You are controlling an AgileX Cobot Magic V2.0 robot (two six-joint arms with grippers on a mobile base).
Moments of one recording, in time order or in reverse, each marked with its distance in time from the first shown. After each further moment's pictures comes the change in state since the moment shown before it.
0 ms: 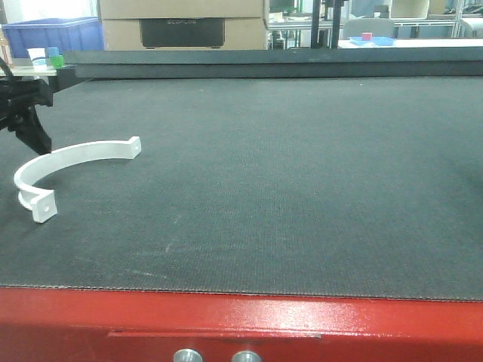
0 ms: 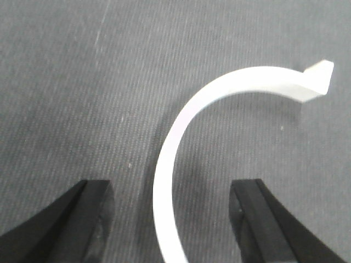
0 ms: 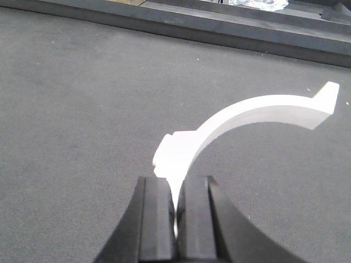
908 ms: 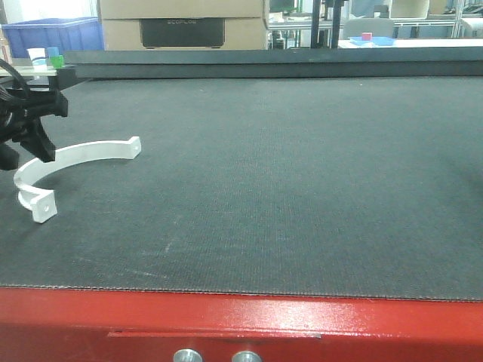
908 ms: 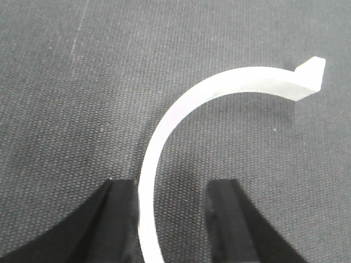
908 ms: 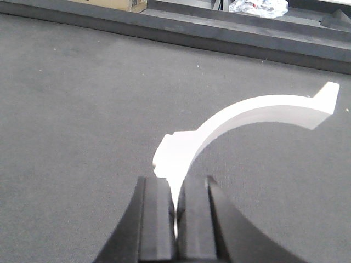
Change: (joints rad) left arm -0.029 0.043 -0.002 0.029 -0.051 0.000; right arm 0.000 0.000 0.000 0.000 -0.024 0.000
